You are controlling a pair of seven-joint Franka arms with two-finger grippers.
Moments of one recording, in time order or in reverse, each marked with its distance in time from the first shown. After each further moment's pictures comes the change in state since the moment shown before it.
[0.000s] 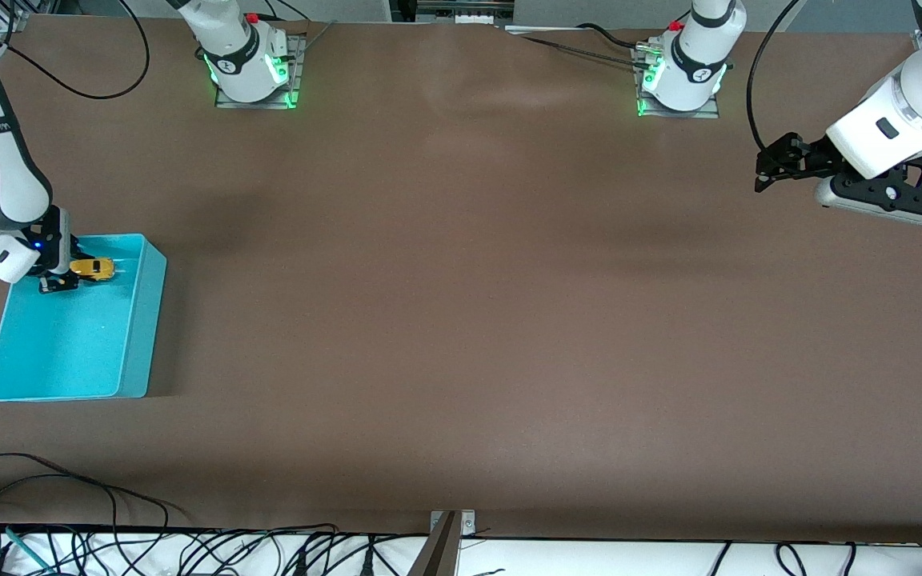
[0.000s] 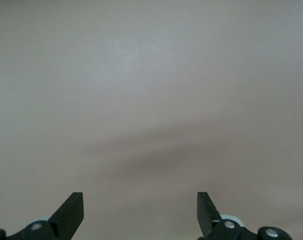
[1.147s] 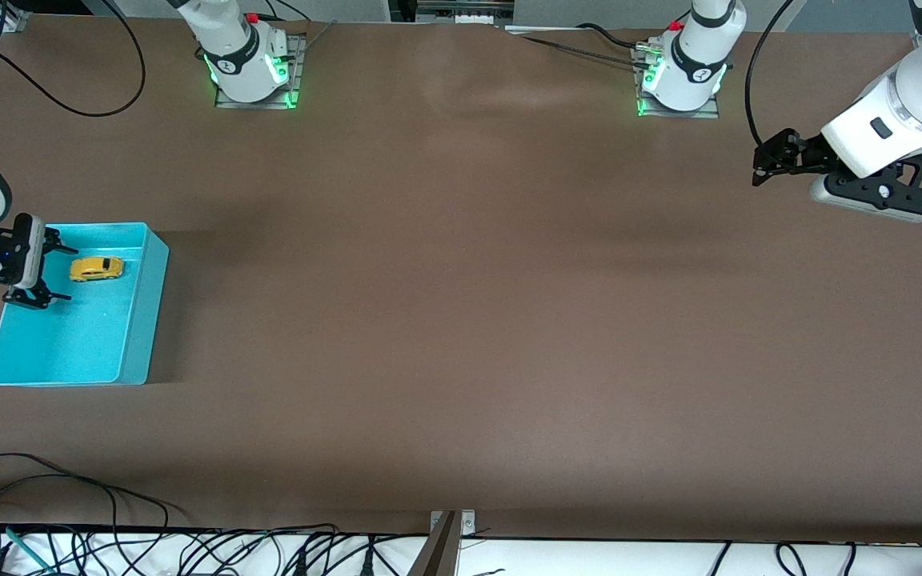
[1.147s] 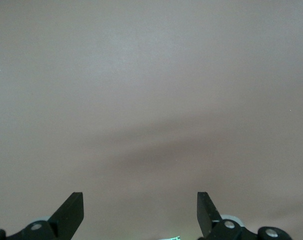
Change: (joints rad) left arm 0.001 0.000 -0.004 0.000 0.000 -0.036 0.000; right arm -0.008 -0.041 0.069 0.162 0.065 -0.219 0.212
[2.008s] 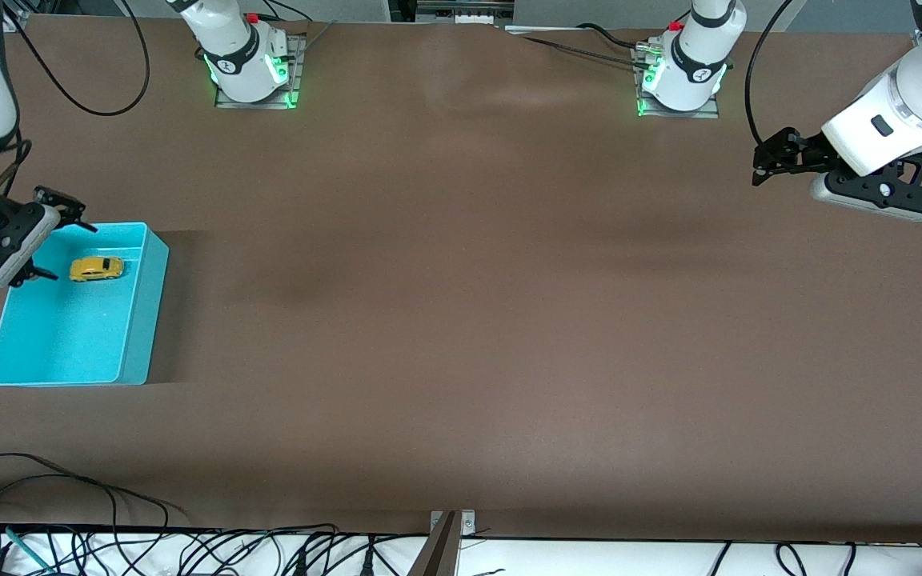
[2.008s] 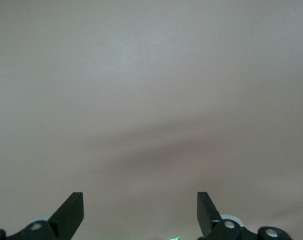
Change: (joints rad) left arm 0.000 0.000 -0.003 0.007 0.000 0.000 0.000; right arm 0.235 -0.338 0.033 0.010 0.000 -0.281 0.933
